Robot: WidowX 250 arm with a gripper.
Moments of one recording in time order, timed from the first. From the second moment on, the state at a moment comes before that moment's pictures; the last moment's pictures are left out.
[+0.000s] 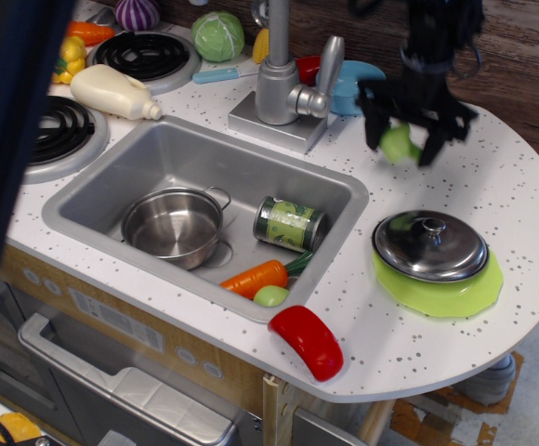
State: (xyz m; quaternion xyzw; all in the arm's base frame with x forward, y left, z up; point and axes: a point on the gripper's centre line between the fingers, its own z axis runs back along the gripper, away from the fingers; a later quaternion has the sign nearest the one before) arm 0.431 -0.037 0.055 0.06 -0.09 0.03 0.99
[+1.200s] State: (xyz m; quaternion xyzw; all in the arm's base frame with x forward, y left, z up) arm 0.305 0.121 0.005 0.17 -0.08 0.03 0.98
